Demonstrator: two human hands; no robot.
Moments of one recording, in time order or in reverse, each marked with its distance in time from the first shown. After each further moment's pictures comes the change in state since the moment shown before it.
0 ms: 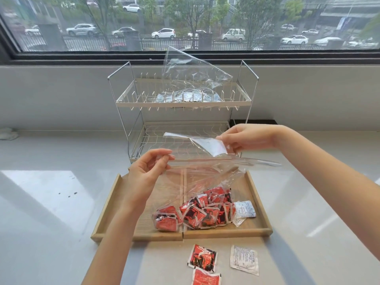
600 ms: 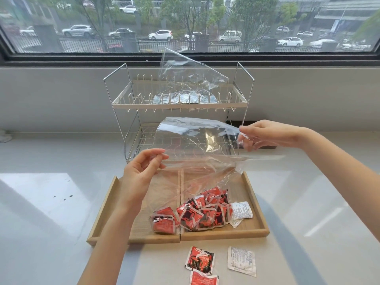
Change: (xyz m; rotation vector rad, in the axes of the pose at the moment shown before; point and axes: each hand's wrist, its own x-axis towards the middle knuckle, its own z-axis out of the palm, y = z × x) left_hand 0.006 -0.005 -0.003 0.000 0.039 0.009; right_hand -0.032 0.027 -0.026 -0.040 0.211 0.028
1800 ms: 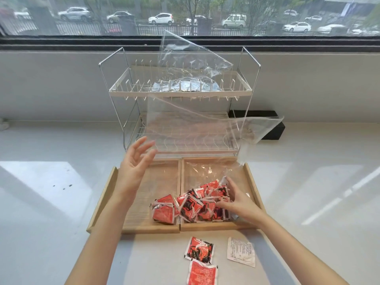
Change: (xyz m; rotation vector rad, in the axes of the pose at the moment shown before) left_hand 0.010 -0.030 -0.018 0.056 -0.019 -0.151; right_hand 0.015 0.103 0.171 0.271 0.207 0.147
